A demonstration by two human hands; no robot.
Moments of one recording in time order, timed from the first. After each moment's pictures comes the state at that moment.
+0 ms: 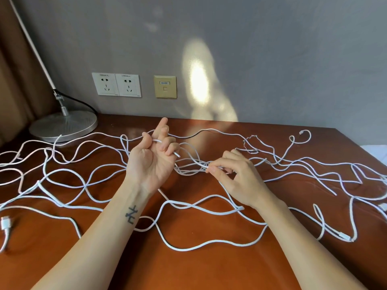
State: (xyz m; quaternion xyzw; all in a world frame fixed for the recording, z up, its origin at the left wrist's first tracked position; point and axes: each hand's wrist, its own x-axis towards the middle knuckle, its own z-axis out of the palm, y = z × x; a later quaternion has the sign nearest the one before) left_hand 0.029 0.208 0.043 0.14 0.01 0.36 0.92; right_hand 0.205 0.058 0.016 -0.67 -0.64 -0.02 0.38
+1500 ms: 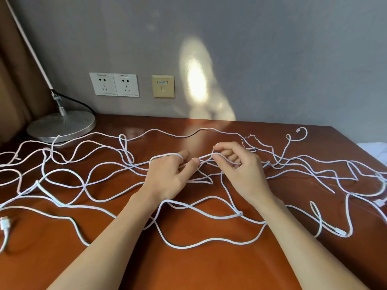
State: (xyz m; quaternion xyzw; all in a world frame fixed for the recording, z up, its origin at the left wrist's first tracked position) left_hand 0.033 0.194 0.012 0.90 0.22 0.32 0.19; right_hand 0.199 0.054 0.024 -0.66 -0.55 -0.05 0.51
